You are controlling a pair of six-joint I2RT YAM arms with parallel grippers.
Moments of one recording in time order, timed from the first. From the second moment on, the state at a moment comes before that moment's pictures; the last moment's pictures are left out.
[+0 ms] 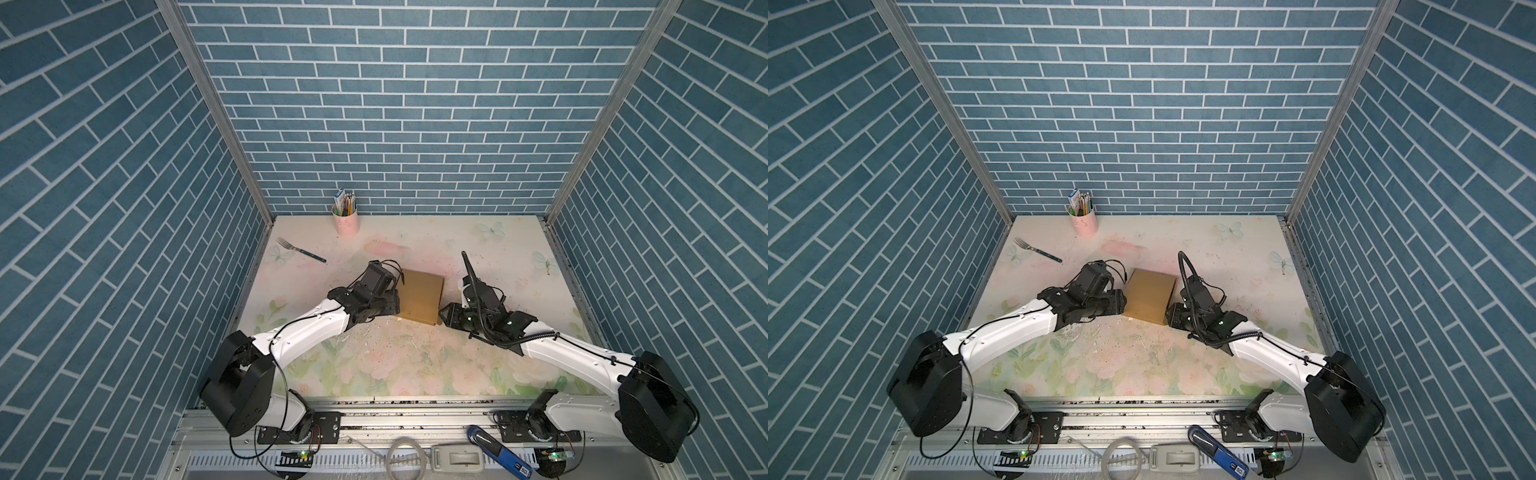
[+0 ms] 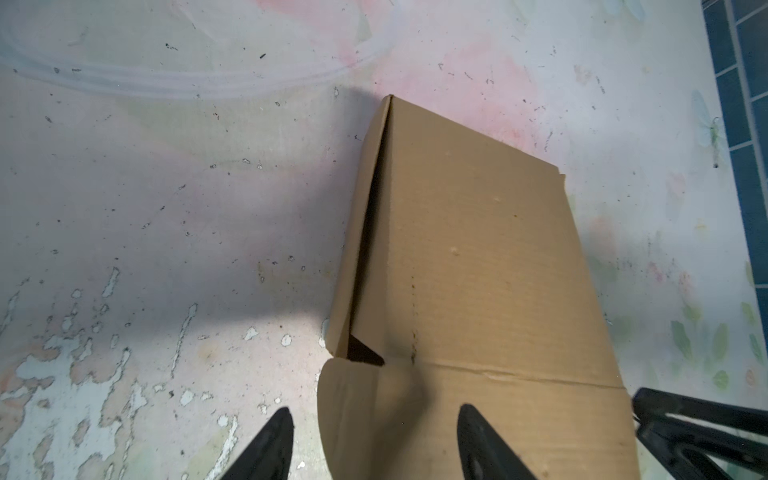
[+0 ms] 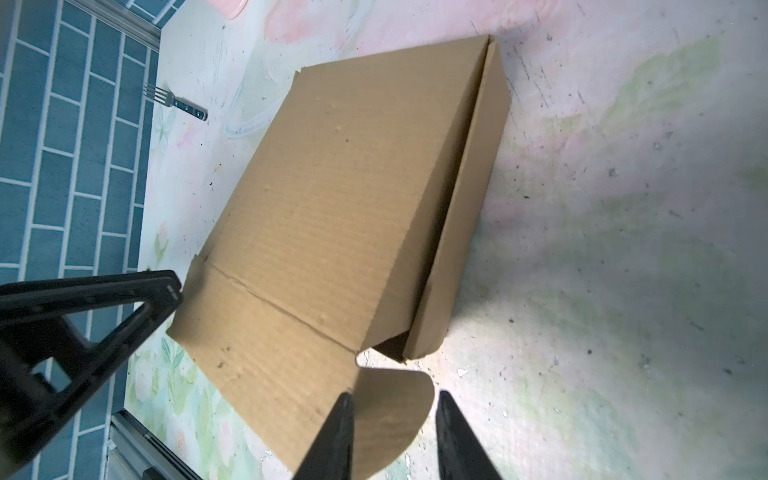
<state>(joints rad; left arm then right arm) -0.66 1.45 0.94 -0.41 -0.05 -0.67 0.75 1.25 0.67 -0.18 -0.07 0.83</state>
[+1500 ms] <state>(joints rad) -0.75 1.50 0.94 -0.32 0.00 -0.70 0.71 1.25 0.60 -0.09 -0.11 0.97</state>
